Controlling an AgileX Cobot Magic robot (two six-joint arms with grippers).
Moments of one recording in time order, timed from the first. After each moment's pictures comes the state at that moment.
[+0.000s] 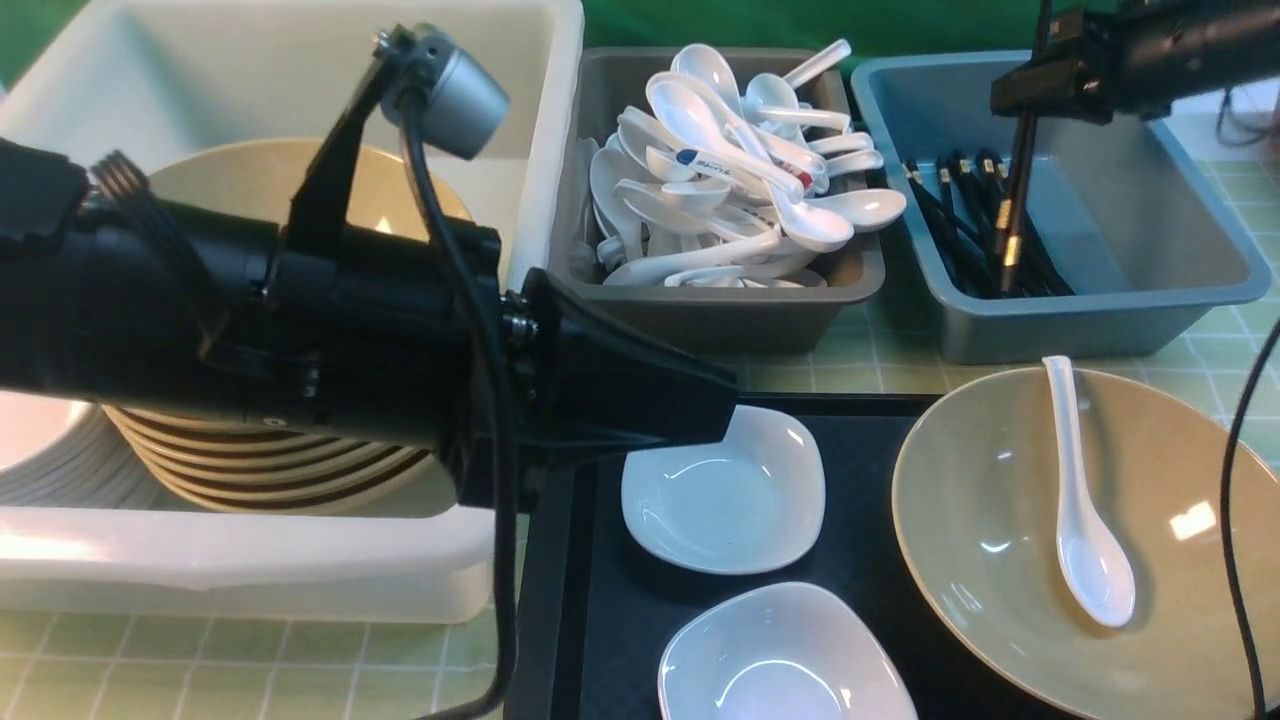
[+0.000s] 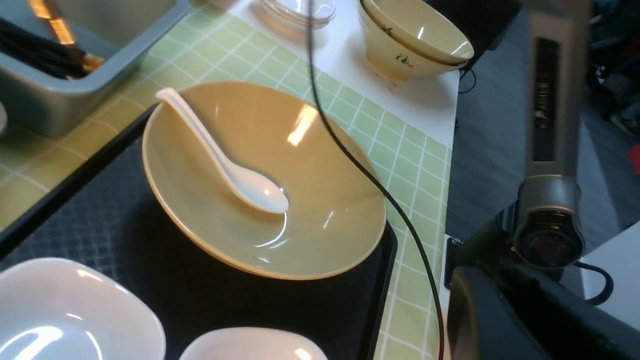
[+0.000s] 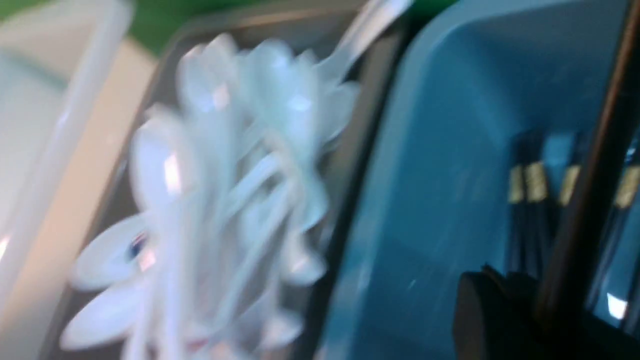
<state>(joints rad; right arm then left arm) -0.19 2.39 -2.18 0.98 0.91 -0.54 -0.34 1.22 -0.94 -1.24 1.05 1.20</state>
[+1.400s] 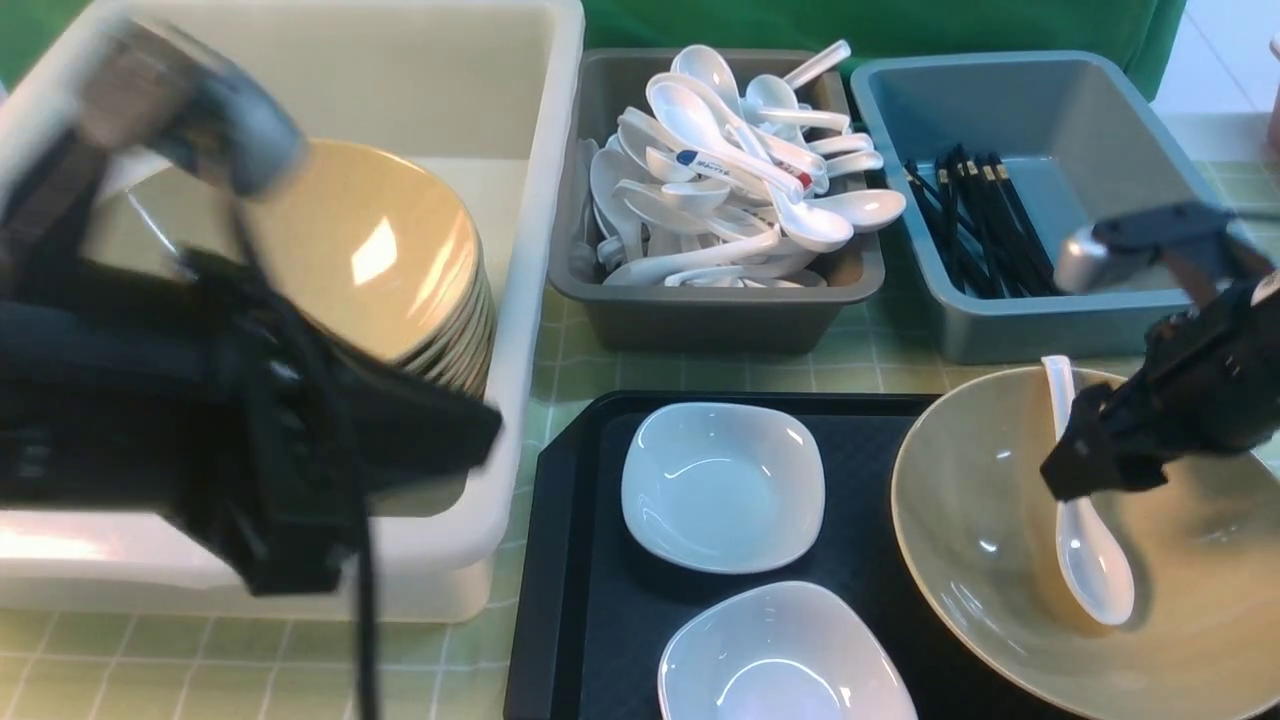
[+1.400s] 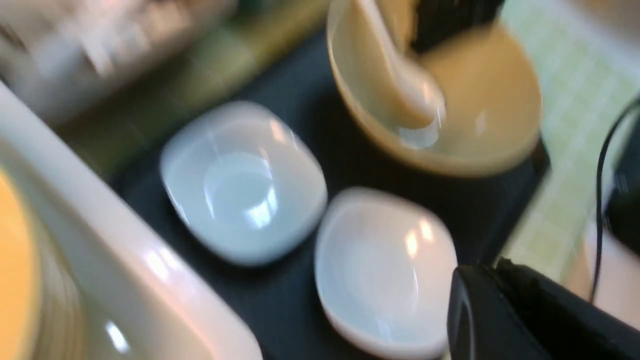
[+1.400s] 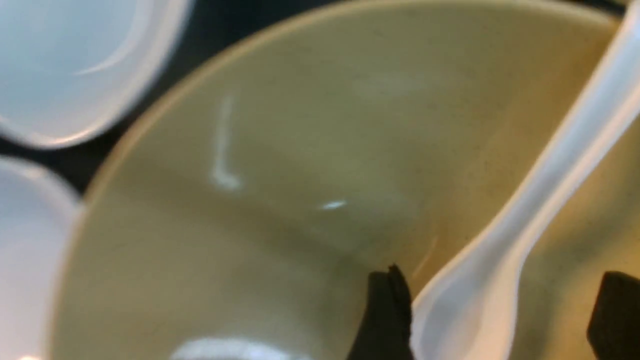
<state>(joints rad) 0.07 1.54 -0.98 0.28 0.69 -0.38 -0.33 0.90 -0.98 -0.68 0.96 0.66</state>
